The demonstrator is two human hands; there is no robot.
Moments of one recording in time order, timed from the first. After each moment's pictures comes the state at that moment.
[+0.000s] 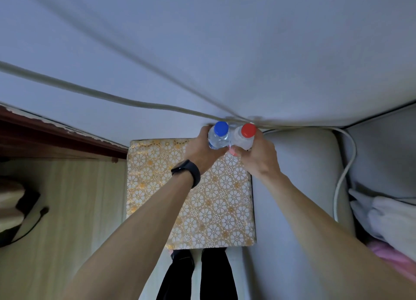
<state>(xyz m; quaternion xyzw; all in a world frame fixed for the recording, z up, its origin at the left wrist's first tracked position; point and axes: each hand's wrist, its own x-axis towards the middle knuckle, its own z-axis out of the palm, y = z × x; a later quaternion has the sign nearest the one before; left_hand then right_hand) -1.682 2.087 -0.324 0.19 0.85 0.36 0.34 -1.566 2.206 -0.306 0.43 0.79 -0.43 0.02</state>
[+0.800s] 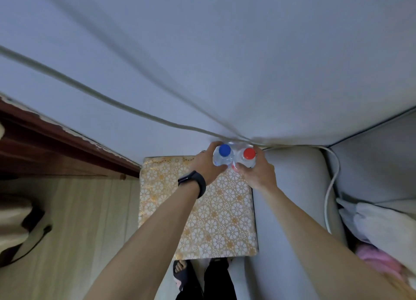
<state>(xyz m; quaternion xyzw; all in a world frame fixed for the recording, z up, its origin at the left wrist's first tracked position) -1.686 2.066 -0.257 0.28 0.85 0.29 0.33 -1.562 2.181 -0.261 0.49 0.74 -0.45 0.02</state>
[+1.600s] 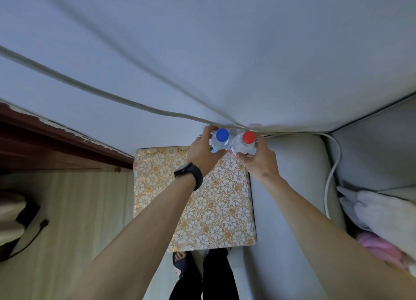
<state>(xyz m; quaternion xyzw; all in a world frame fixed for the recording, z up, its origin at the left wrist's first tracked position) -1.680 2.078 -0.287 0.25 0.85 0.37 0.29 -1.554 2.193 -0.275 0.48 0.77 -0.43 0.02</state>
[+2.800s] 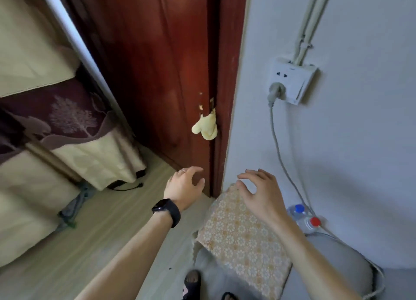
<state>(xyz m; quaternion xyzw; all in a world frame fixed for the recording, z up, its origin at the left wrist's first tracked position) -1.639 1.743 0.024 0.03 0.96 0.27 0.08 -1.587 1.966 0.046 0.02 0.94 -0.33 -0.05</state>
